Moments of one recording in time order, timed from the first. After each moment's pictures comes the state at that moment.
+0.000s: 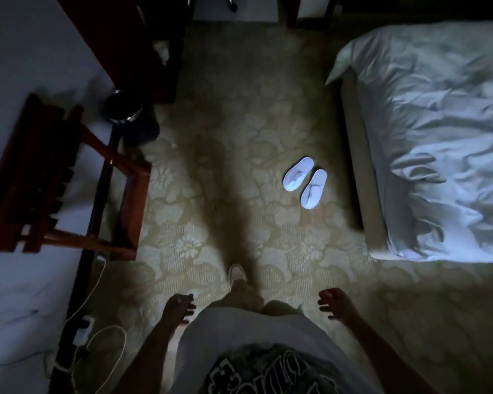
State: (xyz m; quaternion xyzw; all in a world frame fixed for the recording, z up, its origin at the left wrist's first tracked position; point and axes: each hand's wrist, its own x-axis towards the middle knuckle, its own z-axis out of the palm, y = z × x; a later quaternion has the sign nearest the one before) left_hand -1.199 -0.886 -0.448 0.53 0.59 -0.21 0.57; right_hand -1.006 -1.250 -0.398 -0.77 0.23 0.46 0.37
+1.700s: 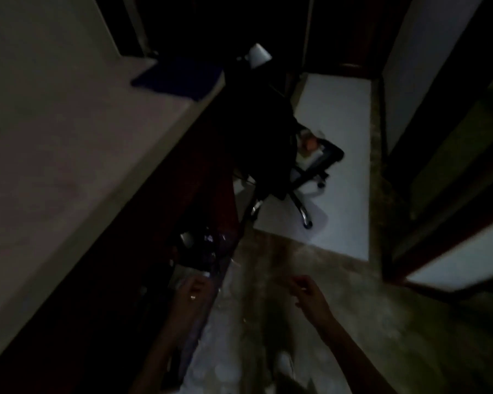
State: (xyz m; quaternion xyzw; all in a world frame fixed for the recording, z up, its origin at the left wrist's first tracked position) left_hand 0.052 -0.058 -0.262 0.65 0.49 0.13 0.57; right_hand 0.262 -0.241 -0.316 -0.76 -0.12 0.39 0.51
